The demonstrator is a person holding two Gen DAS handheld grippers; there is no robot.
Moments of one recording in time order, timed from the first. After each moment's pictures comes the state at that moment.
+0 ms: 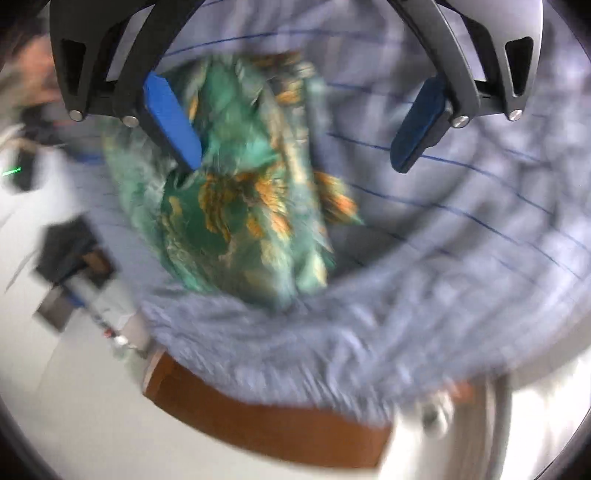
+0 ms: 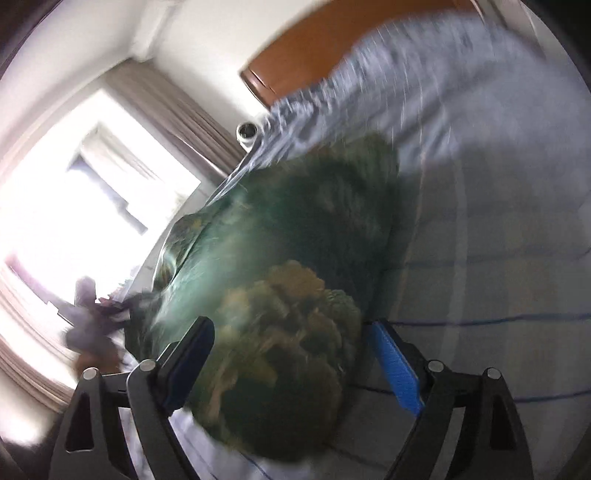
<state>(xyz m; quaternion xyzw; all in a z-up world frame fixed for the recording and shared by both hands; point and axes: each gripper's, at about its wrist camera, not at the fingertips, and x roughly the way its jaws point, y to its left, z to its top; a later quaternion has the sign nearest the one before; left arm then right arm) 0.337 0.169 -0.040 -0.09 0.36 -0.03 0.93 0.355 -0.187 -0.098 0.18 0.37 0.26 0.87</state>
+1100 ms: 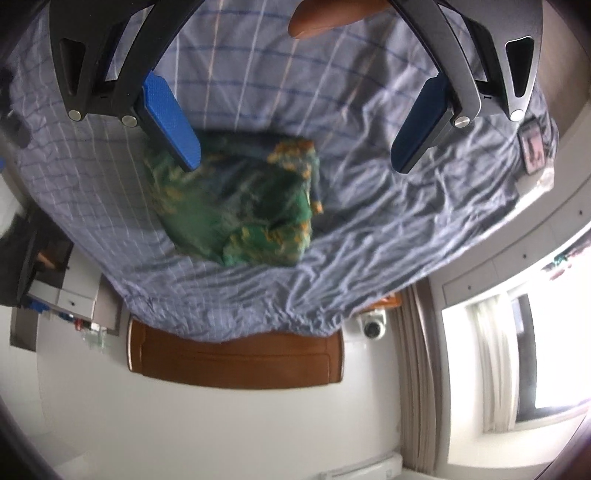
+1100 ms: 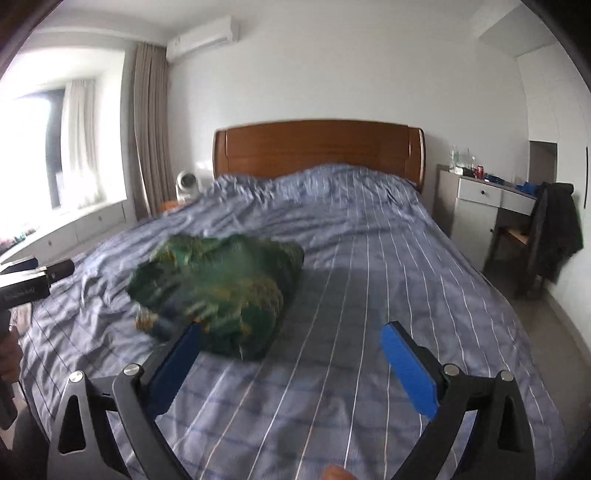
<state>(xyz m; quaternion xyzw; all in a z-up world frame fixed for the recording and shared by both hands) 0.154 0.053 0.020 -0.01 0.27 0.08 0.96 0.133 -0.180 0.012 -0.02 0.23 0.05 0.97</state>
